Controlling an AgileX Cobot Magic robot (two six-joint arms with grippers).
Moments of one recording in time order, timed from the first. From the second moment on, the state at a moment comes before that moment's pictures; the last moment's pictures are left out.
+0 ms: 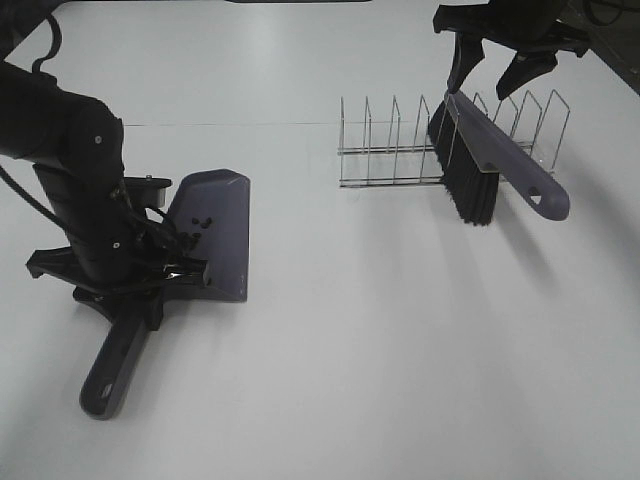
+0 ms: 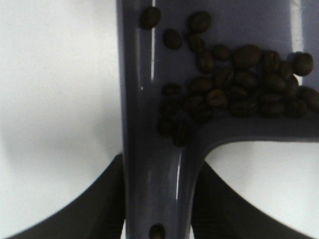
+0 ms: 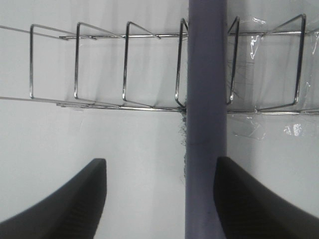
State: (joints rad) left arm -0.43 2.07 -1.17 -0.04 0.76 -0.33; right arm 0.09 2.29 -2.16 0.12 1.23 0.08
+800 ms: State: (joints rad) left arm -0.43 2.11 -1.34 -0.06 0.90 -0.29; right arm 0.09 2.15 -2.15 0.13 1.22 0.07
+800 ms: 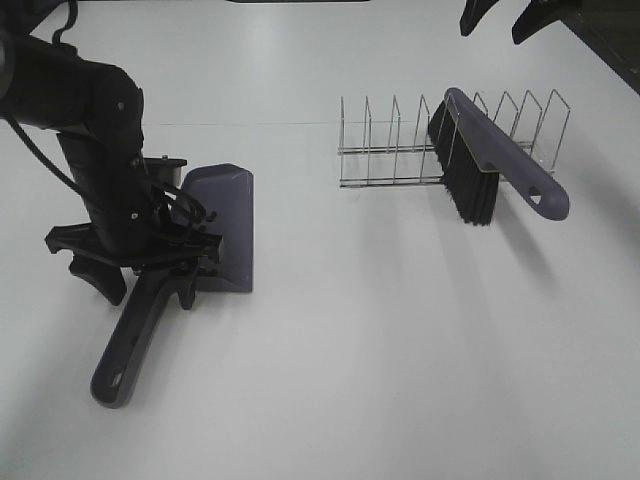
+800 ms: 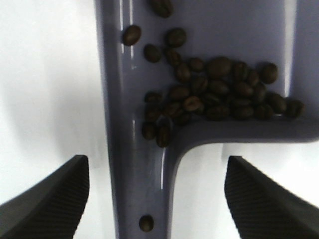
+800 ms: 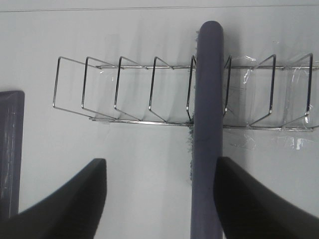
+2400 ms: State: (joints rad) left arm 0.07 1.11 -0.99 -0.04 1.09 0.03; right arm 0.09 0.90 -1.04 0.04 1.23 0.01
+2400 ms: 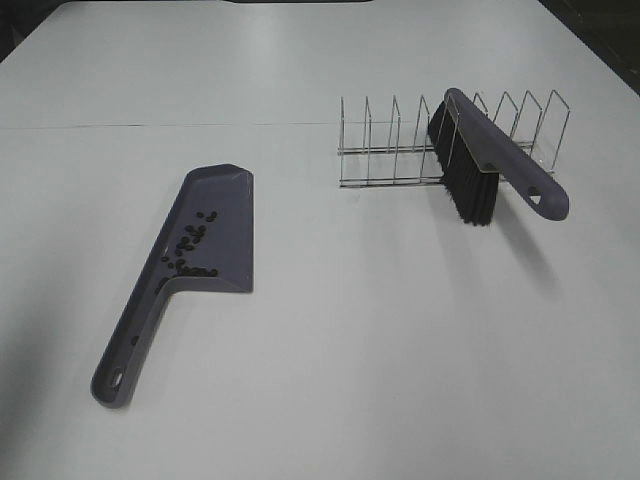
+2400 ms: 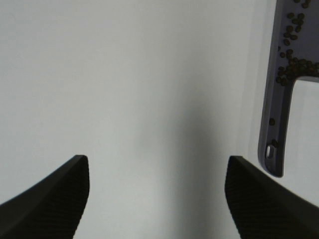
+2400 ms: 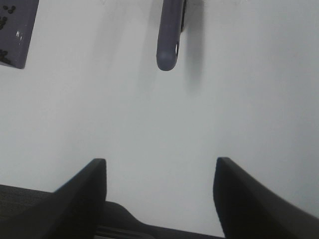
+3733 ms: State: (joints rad) left arm -0.05 0.15 -0.56 -0.05 1.15 -0.04; right arm 0.09 0.00 -0.50 -0.07 1.23 0.01
